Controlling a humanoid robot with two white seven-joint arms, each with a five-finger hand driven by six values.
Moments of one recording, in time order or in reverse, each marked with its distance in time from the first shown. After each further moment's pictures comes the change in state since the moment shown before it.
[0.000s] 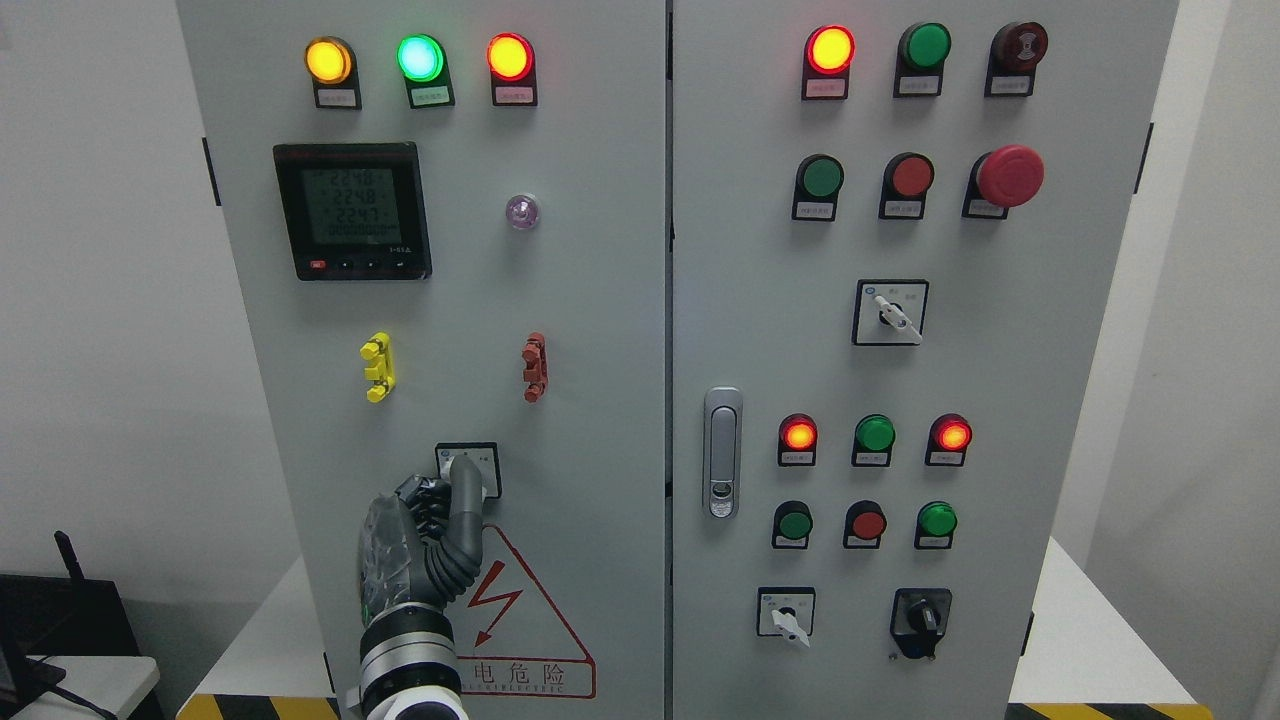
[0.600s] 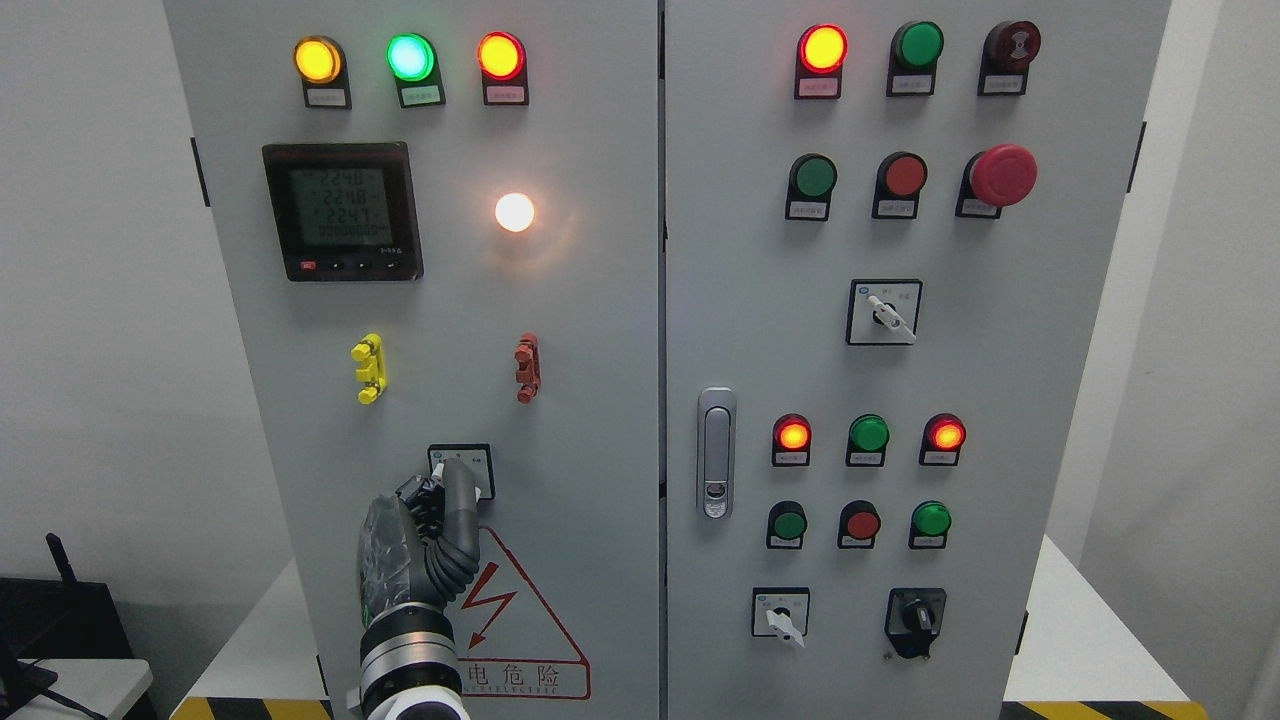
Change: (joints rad) left arm 0.000 -0.001 0.000 0.000 0.006 -0.003 0.011; right arm 0.000 0.000 0.000 0.000 0.000 0.000 0.000
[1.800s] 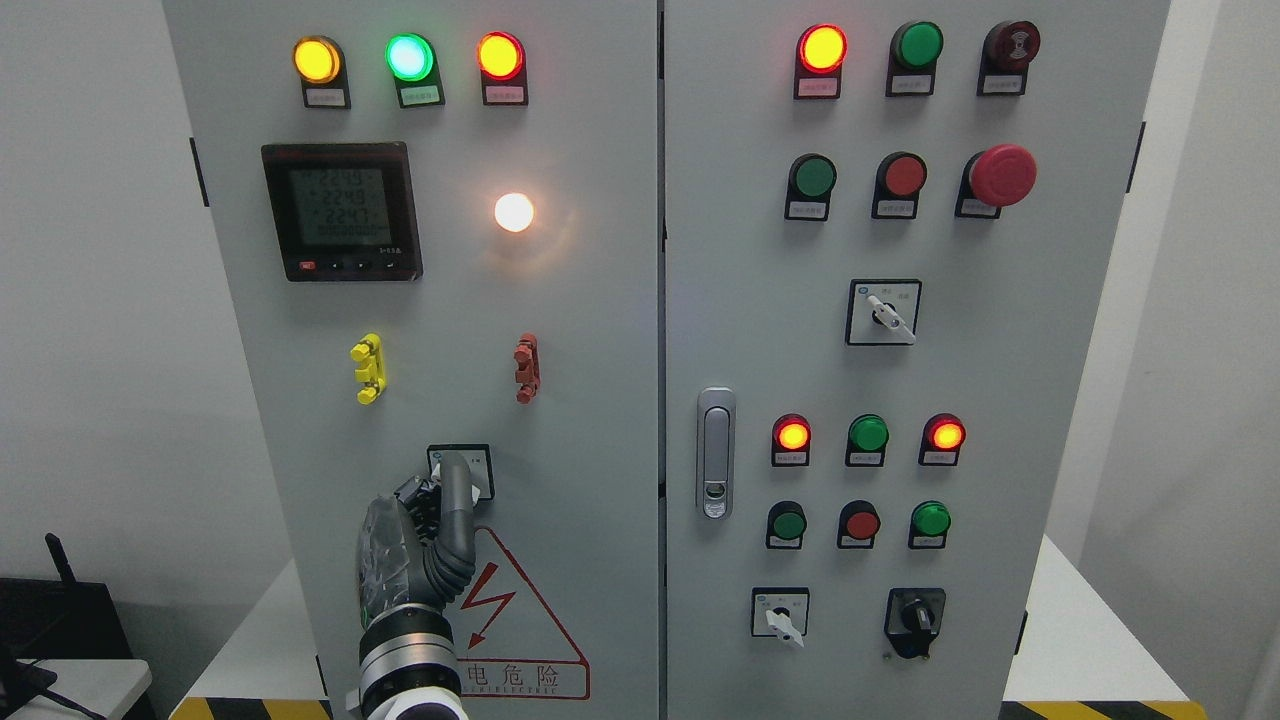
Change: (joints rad) left arm 0.003 -0.002 0.002 -0.001 0.001 0.000 0.001; right arm 0.000 0.000 0.000 0.000 0.000 0.000 0.000
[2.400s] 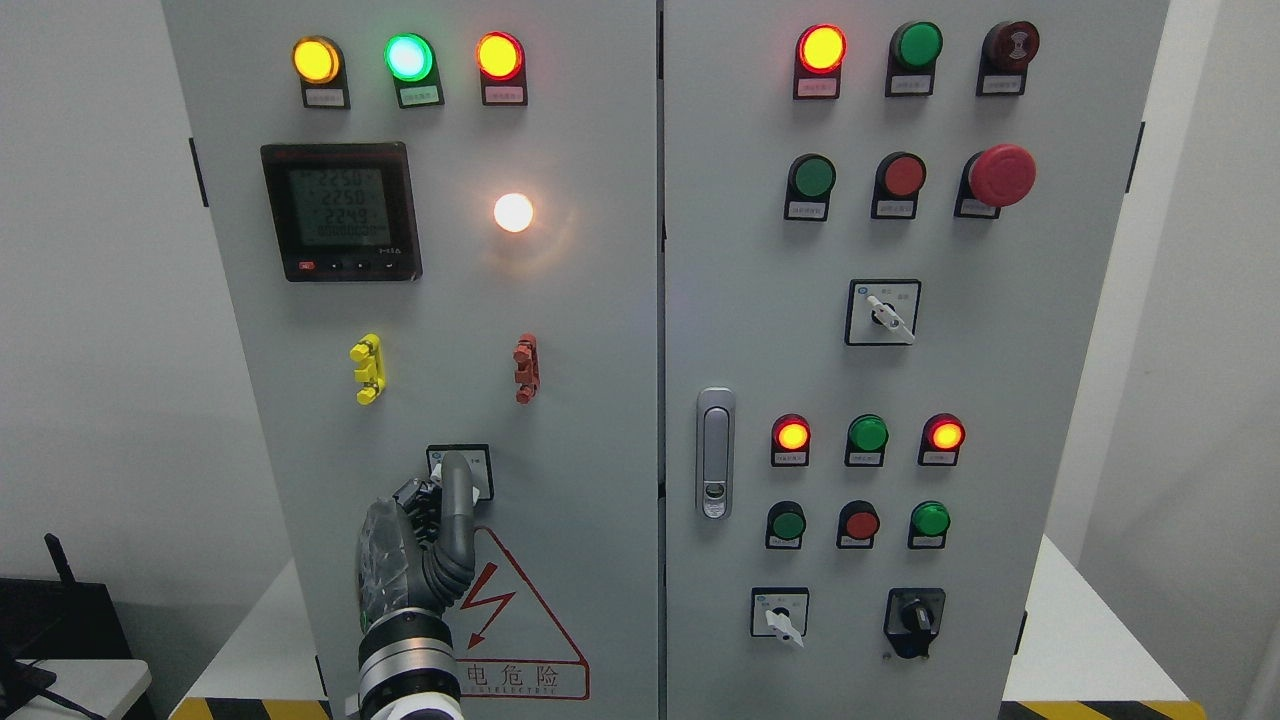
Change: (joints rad) left arm 0.018 -0.002 0.004 -0.004 0.000 -0.008 0.000; right arm 0.000 0.000 0.000 0.000 0.000 0.000 0.000
